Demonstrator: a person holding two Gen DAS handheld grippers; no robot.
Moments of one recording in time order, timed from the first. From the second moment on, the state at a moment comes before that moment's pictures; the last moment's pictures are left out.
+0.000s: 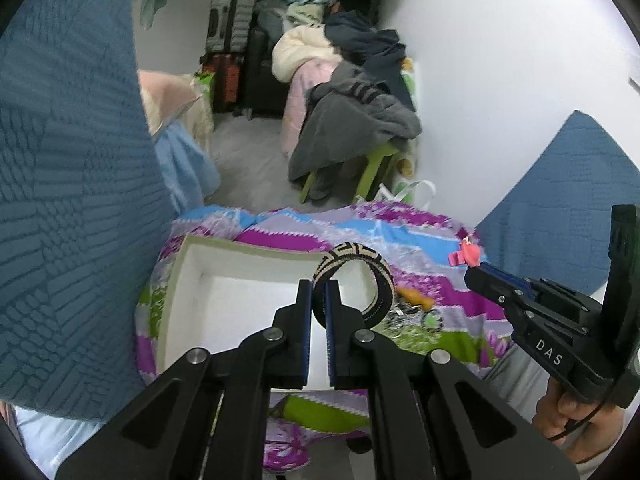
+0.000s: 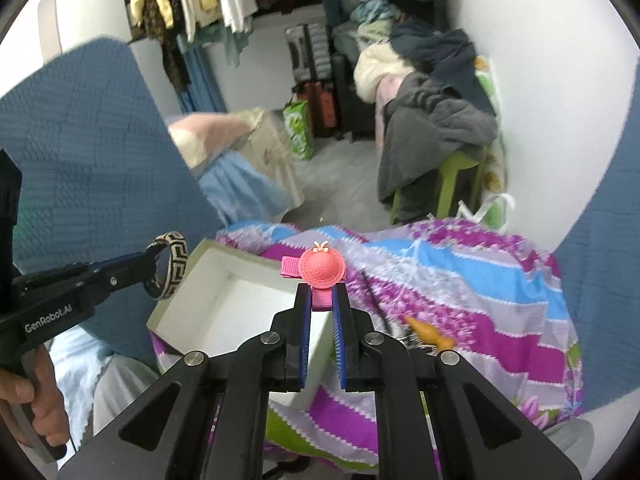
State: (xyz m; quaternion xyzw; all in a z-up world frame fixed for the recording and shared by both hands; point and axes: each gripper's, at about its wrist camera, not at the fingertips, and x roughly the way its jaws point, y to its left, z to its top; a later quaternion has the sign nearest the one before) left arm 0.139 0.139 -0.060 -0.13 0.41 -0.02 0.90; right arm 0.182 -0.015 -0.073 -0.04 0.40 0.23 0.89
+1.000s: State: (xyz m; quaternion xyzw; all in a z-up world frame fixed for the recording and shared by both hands) left arm 0.139 0.189 -0.149 -0.18 0.48 0.01 0.86; right arm 0.191 0.038 -0.155 -0.04 0.49 0.27 0.83
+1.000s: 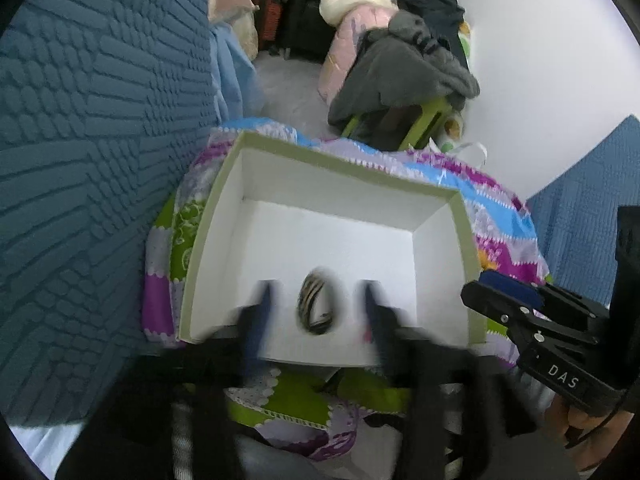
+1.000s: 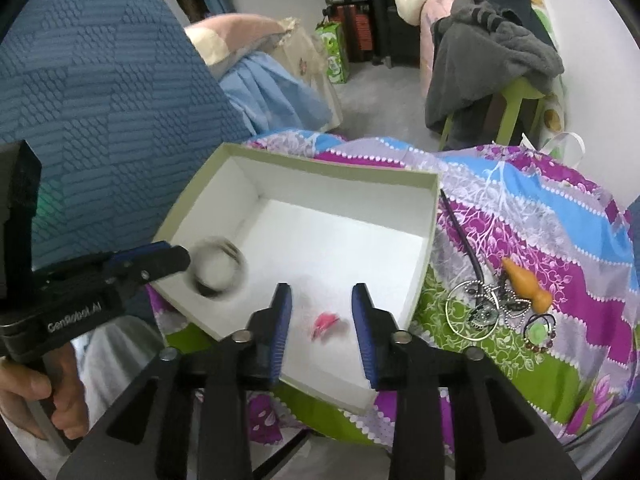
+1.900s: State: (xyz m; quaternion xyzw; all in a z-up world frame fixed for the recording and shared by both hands) left arm 0.101 0.100 -0.028 -0.14 0.35 0.01 0.93; right arm 0.147 -0.067 -0.044 -0.04 0.35 0.27 0.90
